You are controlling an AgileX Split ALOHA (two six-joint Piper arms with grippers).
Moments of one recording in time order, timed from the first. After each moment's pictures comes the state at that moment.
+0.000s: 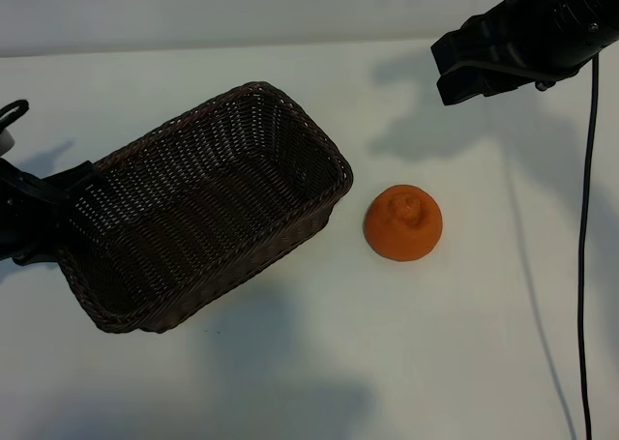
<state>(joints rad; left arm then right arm) 0.06 1.60 -0.81 -0.23 0.62 -0.37 0.24 1.52 -1.41 0.33 1.05 -0.09</state>
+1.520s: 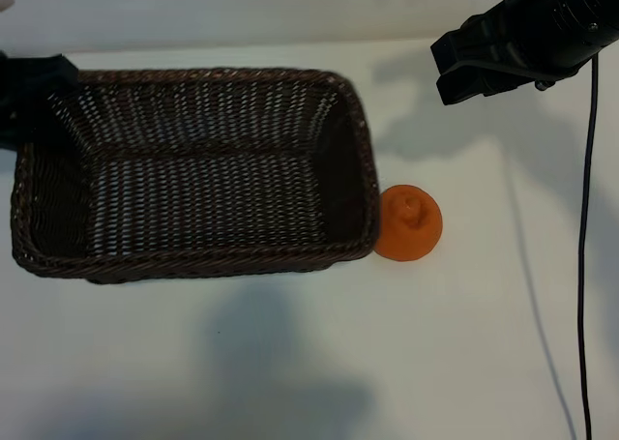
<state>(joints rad) 0.07 1.60 -1.33 -0.35 1.17 0.10 0.24 1.52 -1.41 0.33 1.05 -0.09</state>
